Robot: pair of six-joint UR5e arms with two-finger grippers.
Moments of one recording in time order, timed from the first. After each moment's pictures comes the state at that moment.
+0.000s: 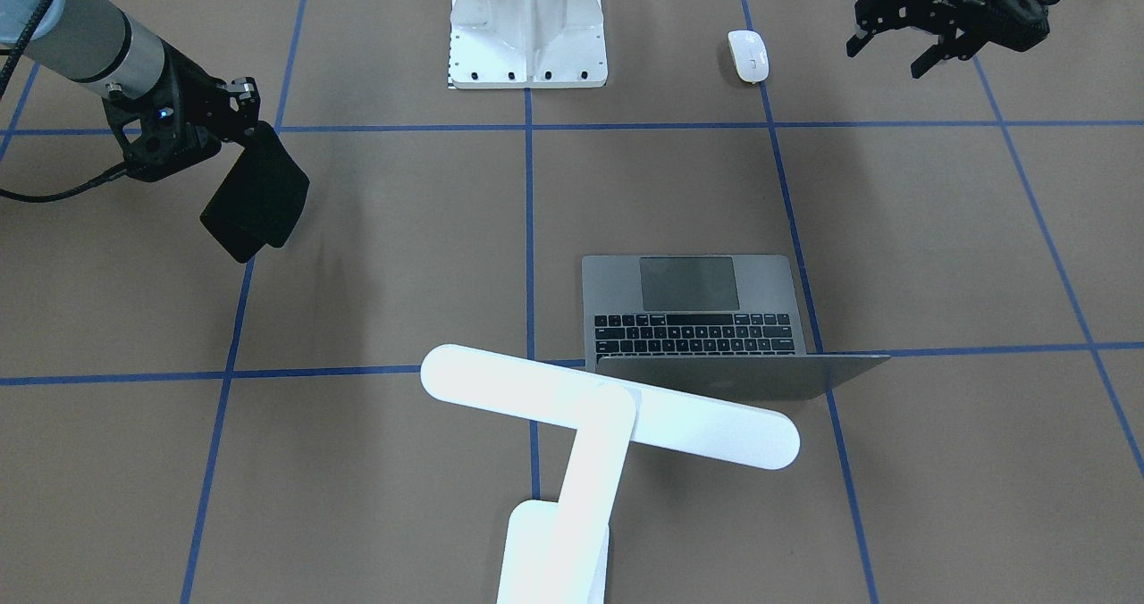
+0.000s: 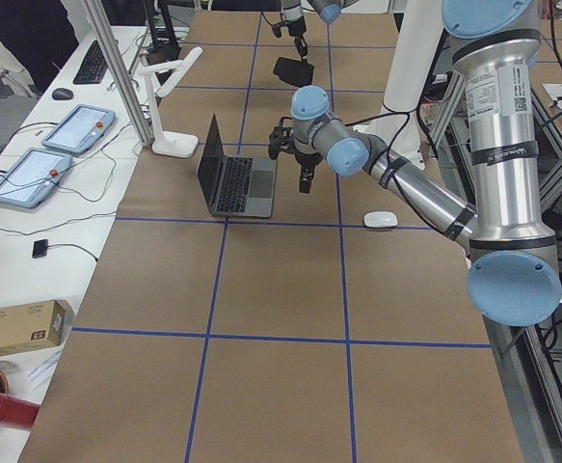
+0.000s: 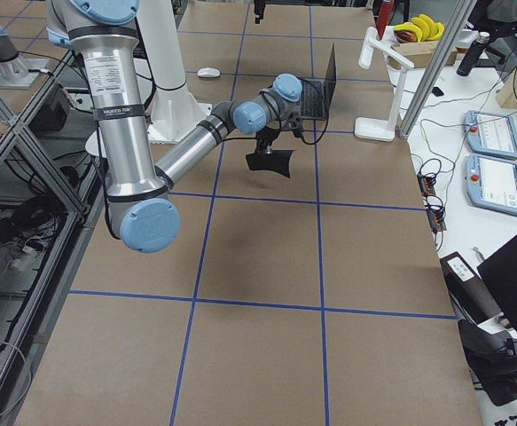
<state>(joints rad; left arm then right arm) -0.92 -1.39 -2.33 -1.74 -2.35 -0.84 0.88 -1.32 2.06 -1.83 2.44 0.50</state>
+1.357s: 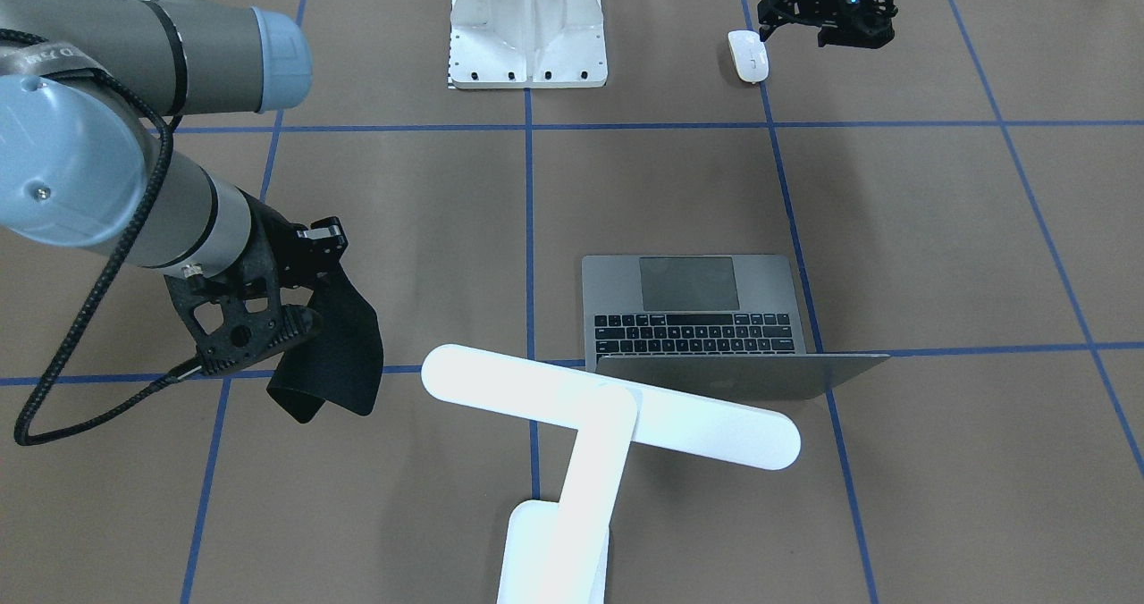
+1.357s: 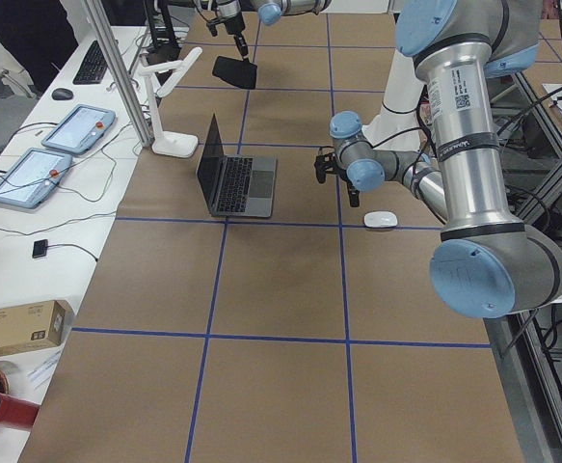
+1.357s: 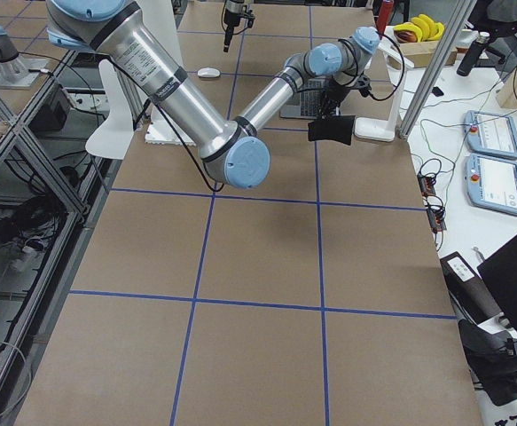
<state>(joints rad) -0.39 -1.27 -2.33 -1.92 -2.11 -1.30 1.00 -0.72 1.51 -2.03 2.43 0.25</state>
